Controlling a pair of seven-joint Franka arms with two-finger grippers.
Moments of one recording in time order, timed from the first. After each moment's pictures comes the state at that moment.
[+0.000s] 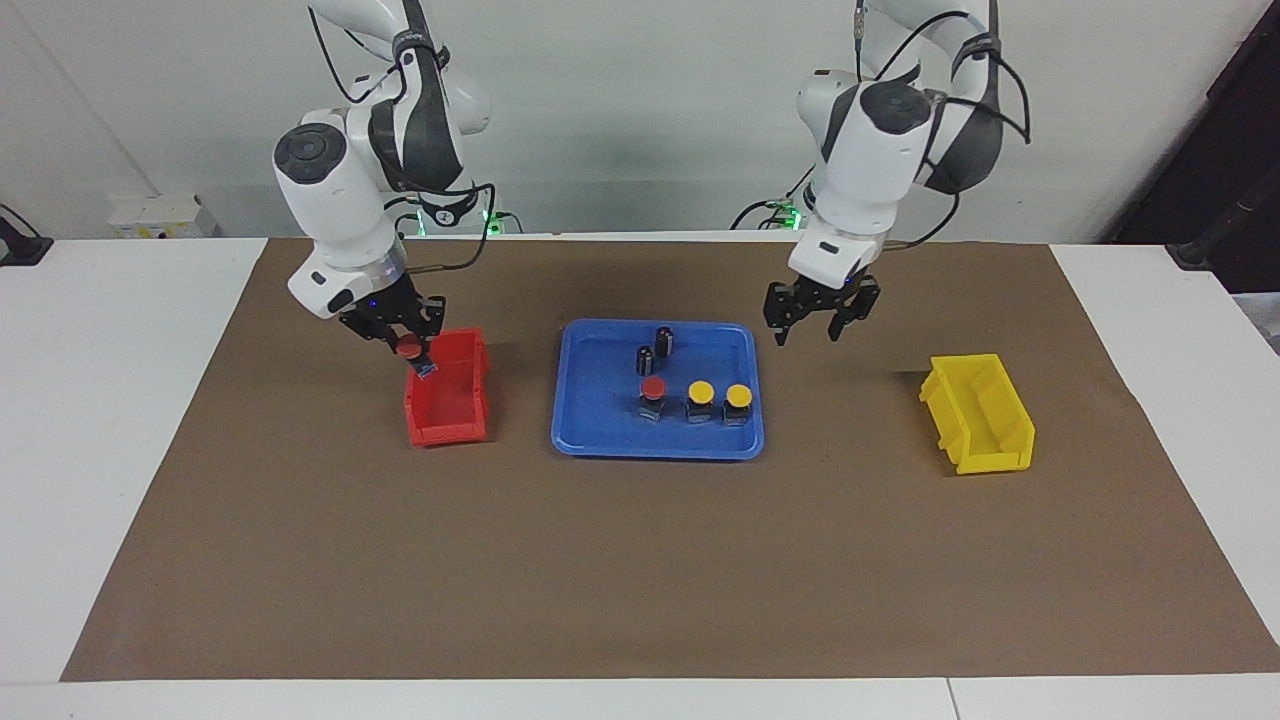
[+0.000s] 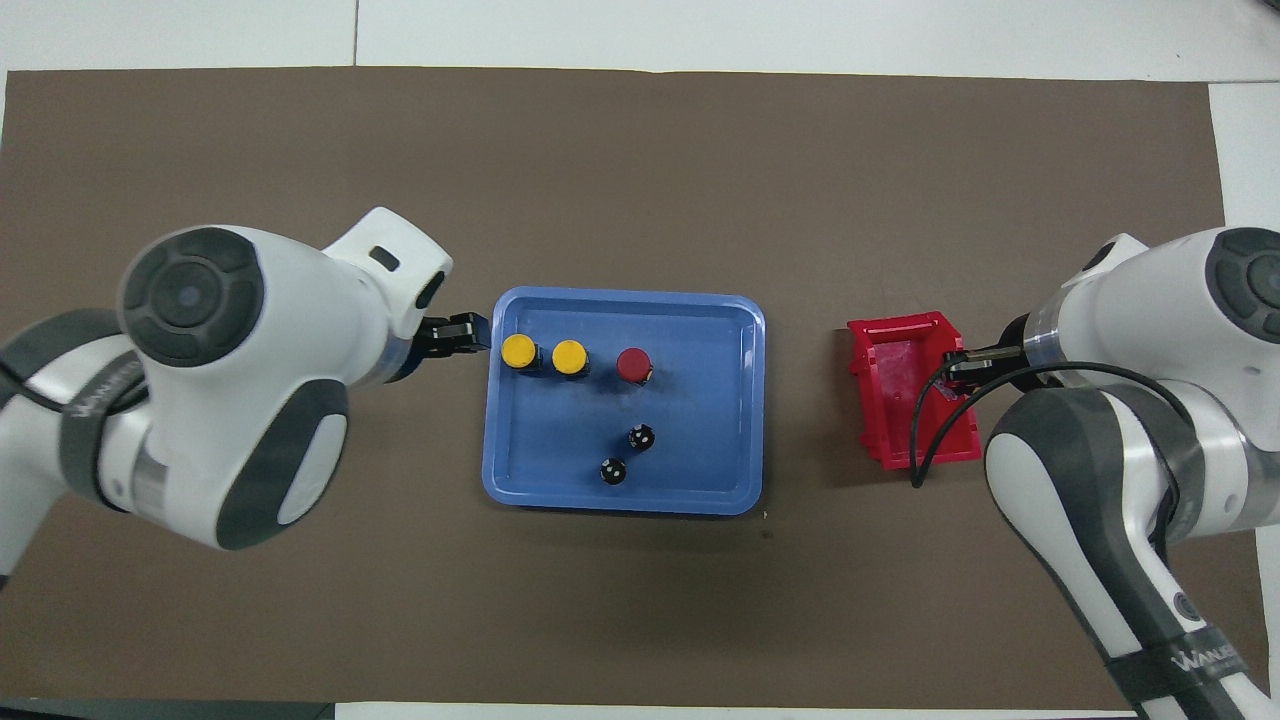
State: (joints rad) left arm -0.62 0.02 0.09 -1.98 -0.01 2.09 -0.55; right arm -0.04 -0.09 0.16 -2.17 0.01 2.05 0.05
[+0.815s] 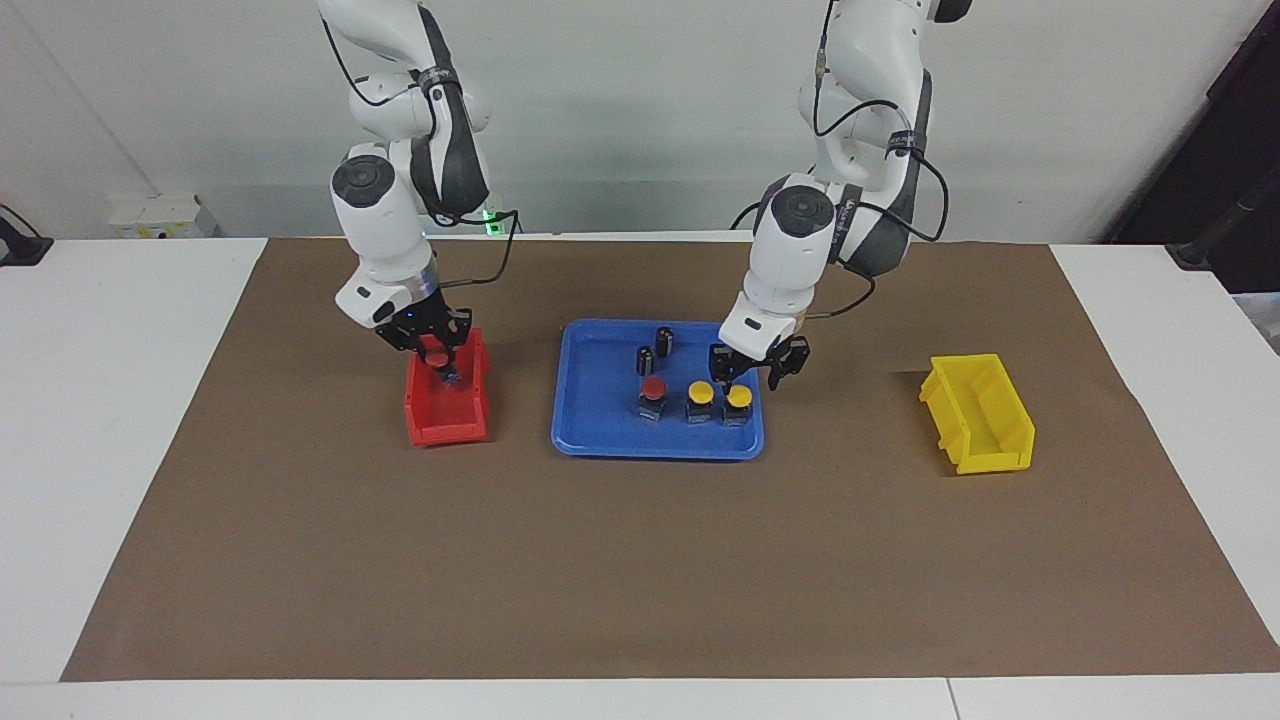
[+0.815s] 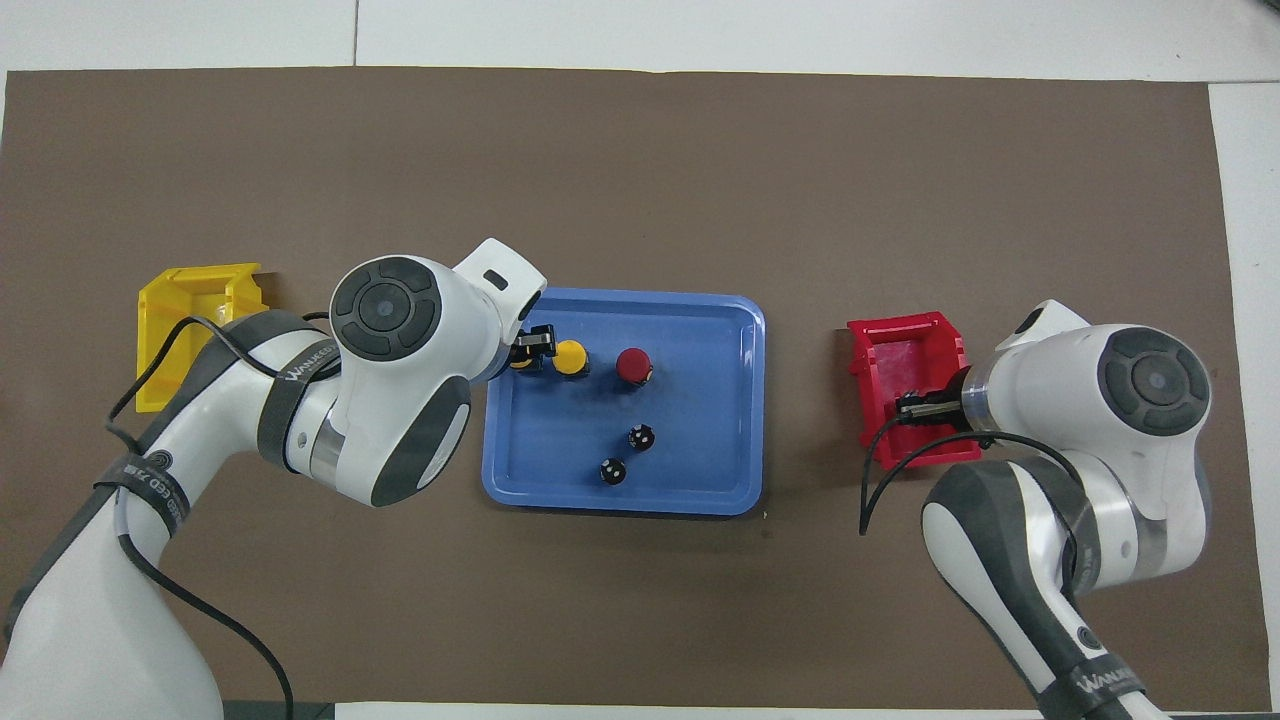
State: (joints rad) left arm -0.65 0.19 0.09 -2.00 -0.03 2.25 -0.57; right arm 0.01 -0.11 0.16 -2.37 0.01 2.26 0.08
